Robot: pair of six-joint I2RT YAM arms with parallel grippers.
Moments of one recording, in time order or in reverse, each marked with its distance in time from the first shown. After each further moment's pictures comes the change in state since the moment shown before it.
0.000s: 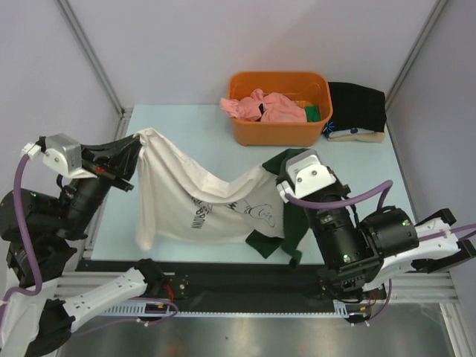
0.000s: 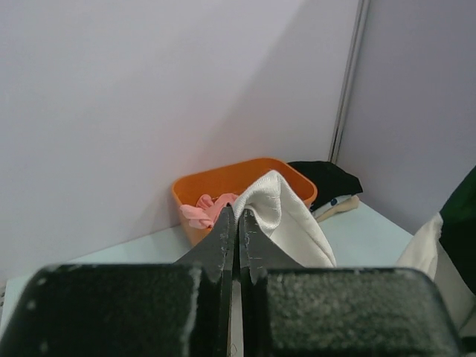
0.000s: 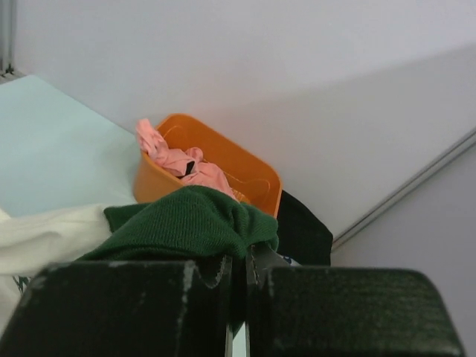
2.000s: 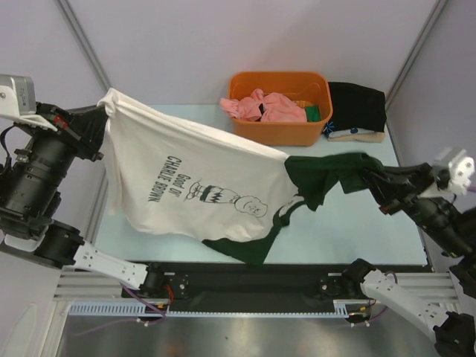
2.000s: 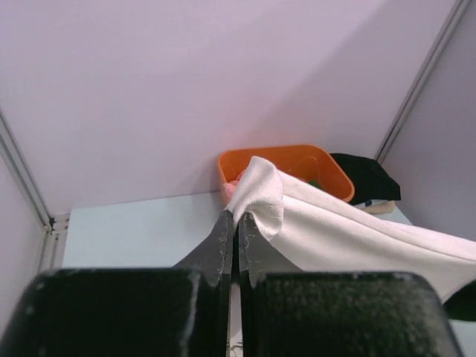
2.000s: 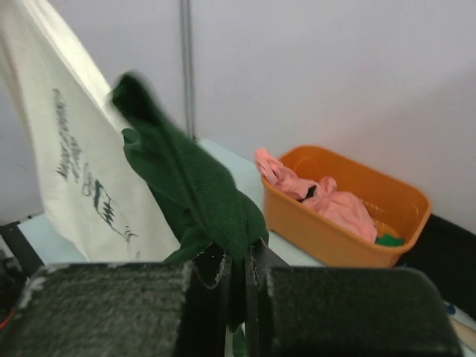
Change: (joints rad) left arm -0.985 0.279 0.397 0.581 -1.164 0.834; right arm -1.156 -0.615 0.043 -1.792 -1.524 1.741
